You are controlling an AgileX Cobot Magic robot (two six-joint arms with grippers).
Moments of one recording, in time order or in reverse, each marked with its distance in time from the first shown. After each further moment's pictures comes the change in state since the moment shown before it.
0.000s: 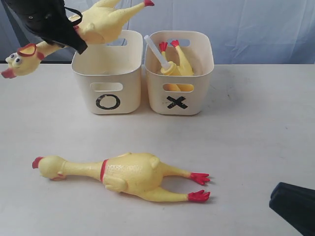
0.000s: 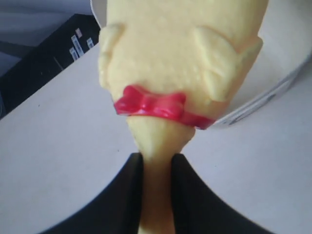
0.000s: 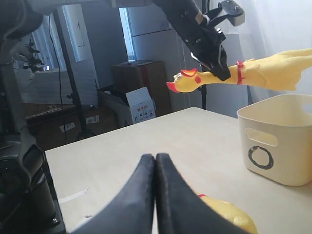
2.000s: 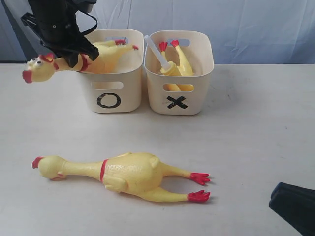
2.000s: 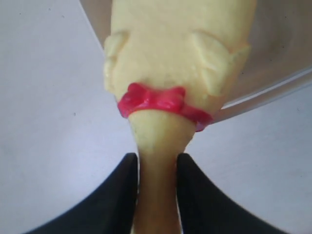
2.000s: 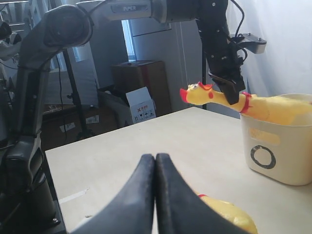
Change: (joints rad) left arm 0.054 0.299 -0.316 -0.120 0.286 -0.027; right arm 0.000 0.000 0.000 0.000 0.000 0.000
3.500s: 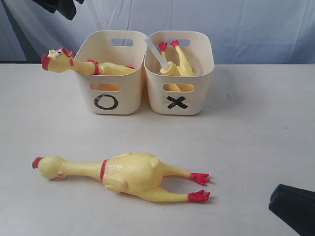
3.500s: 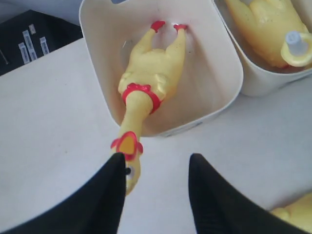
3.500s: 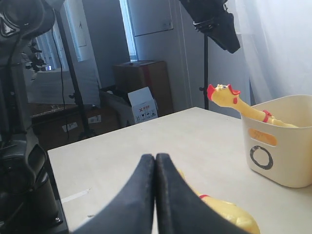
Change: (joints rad) left arm 0.000 -0.273 -0.008 -0.182 -0.012 0.056; right arm 0.000 0.000 0.000 0.000 0.008 0.000
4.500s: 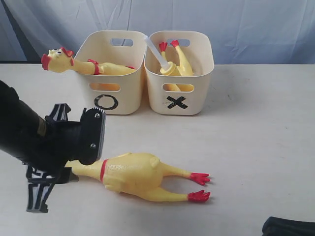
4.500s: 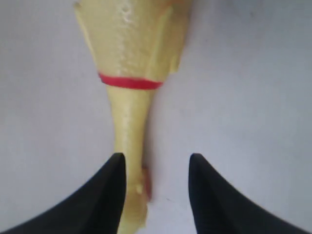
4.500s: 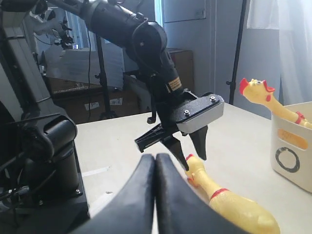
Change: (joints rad) left arm -0.308 -0.365 1.116 0.011 -0.489 0.789; right arm 0.000 0.000 0.000 -0.093 0.113 0.002
